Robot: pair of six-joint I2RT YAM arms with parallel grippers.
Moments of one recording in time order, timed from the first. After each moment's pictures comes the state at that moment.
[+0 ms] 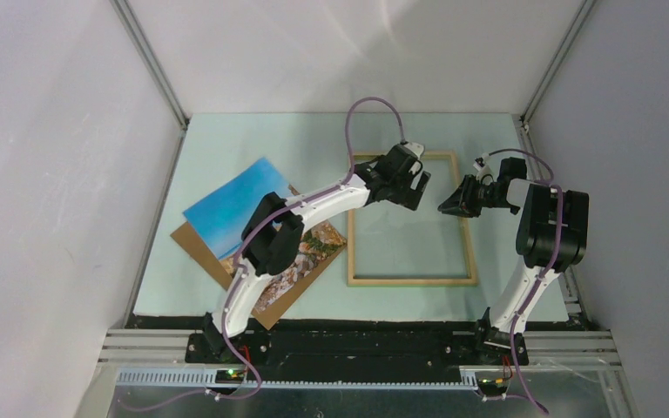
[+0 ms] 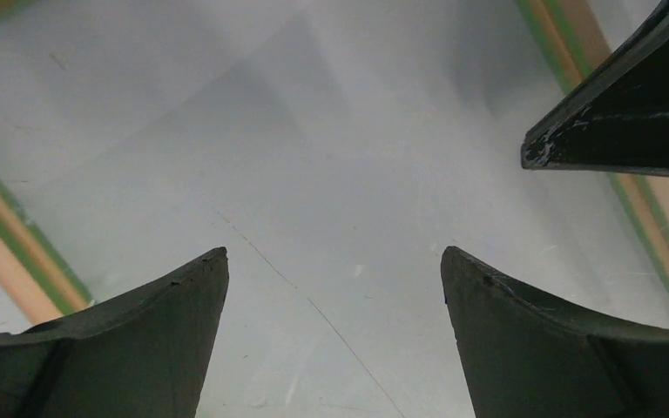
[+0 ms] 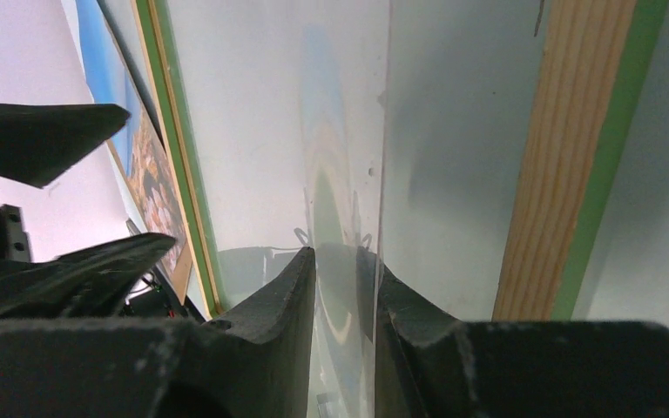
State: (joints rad) left arm -0.86 2.25 1.93 -0.45 -0.13 -0.29; right arm -0.22 1.92 1.11 -0.33 -0.87 0.17
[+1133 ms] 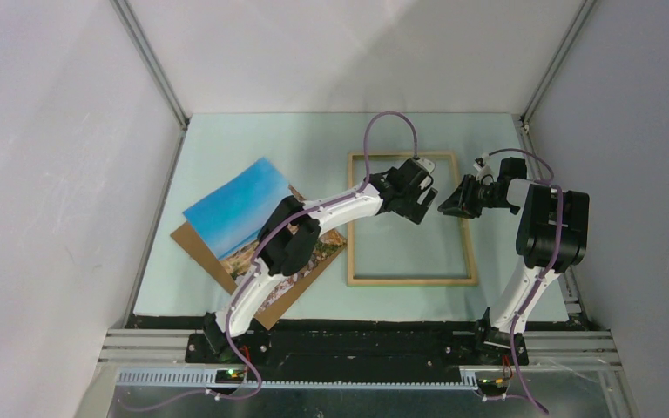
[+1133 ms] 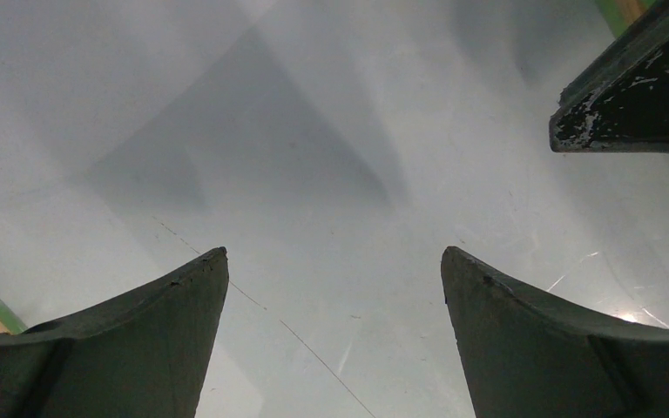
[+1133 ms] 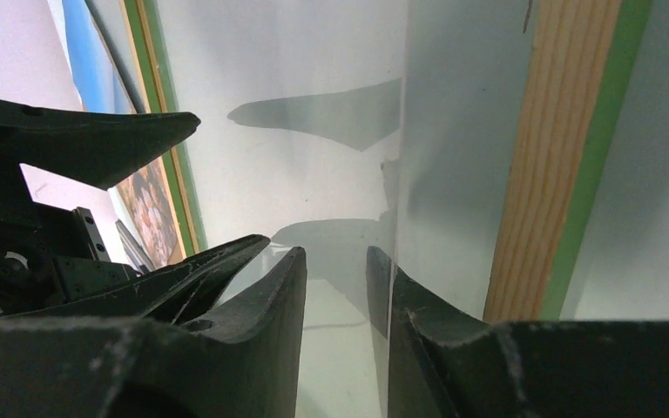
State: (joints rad) left arm -0.91 2.38 2.01 -0.48 -0.16 -0.23; right arm -0.22 1.92 1.11 -0.34 -0.85 0.16
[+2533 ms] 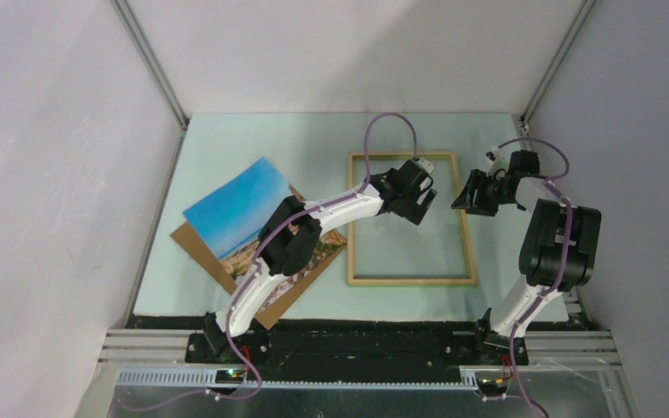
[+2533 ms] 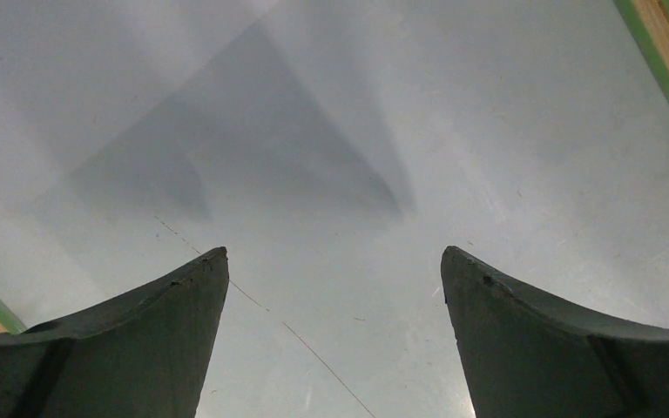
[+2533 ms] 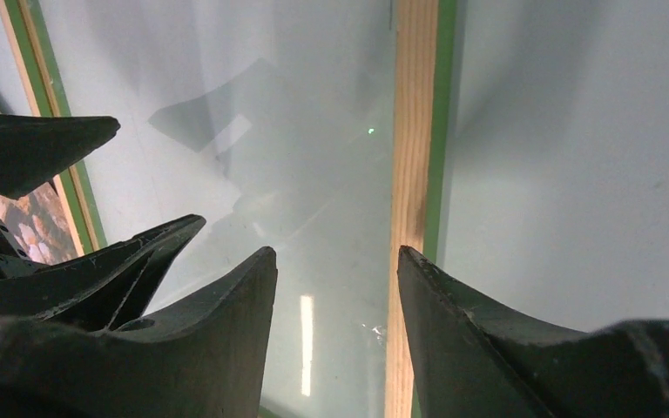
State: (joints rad) left arm -0.91 2.39 2.01 -0.49 -0.16 -0.23; right arm -0.24 1.76 1.11 -0.44 -0.59 0.05
